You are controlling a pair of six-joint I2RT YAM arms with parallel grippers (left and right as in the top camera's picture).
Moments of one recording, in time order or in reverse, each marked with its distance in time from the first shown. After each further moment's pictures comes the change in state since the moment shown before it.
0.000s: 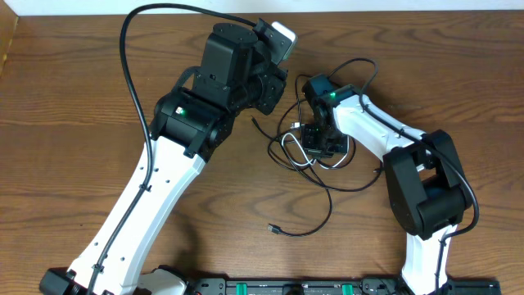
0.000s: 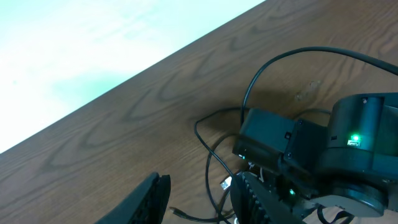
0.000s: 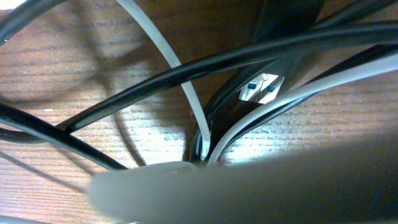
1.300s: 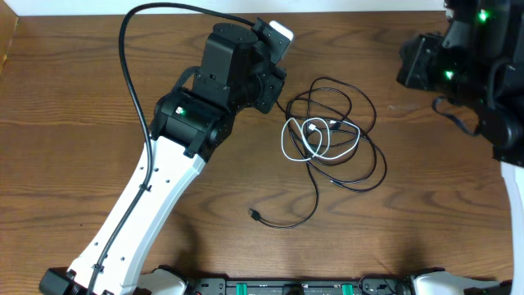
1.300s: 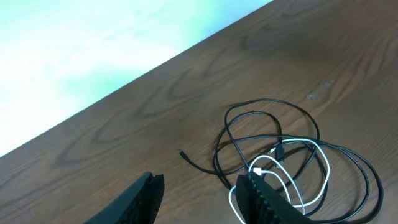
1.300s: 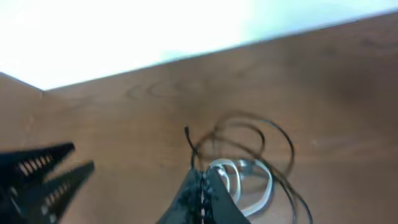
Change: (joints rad) left arm 0.000 0.000 0.000 -0.002 -0.046 0.004; right arm -0.246 -0.620 0.579 -0.303 0.032 -0.168
